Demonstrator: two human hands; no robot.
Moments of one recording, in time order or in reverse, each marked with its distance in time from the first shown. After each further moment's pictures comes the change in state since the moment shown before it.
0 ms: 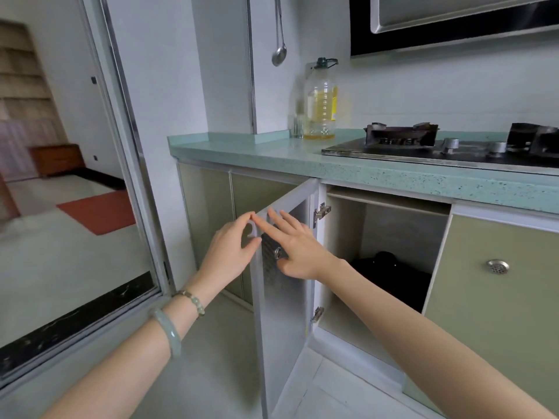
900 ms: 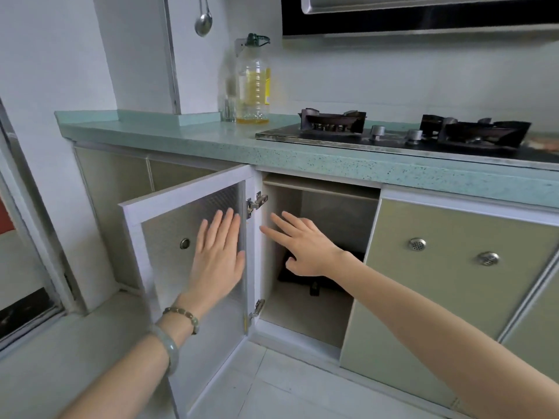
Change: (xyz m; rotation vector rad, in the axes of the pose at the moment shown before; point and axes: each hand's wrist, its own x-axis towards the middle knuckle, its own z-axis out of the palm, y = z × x) left_hand 0.024 0.002 0.131 0.460 0.070 0.341; right_hand -0.065 0.115 -0.007 -0.456 -0.218 0.185
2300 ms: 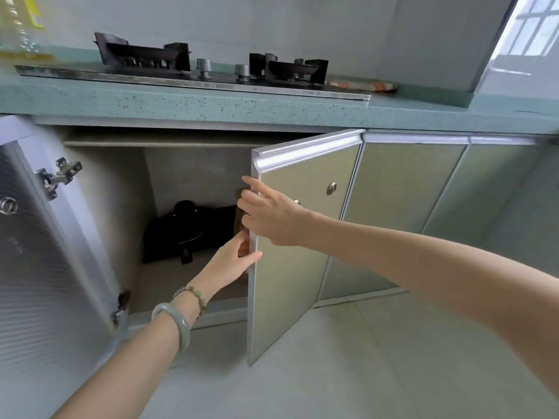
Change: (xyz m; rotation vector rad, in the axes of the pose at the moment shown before) left_hand -0.010 0.238 0.088 -1.257 -0.836 0.143; right_hand -0.171 0.055 -0.006 -0.943 -0.255 0.007
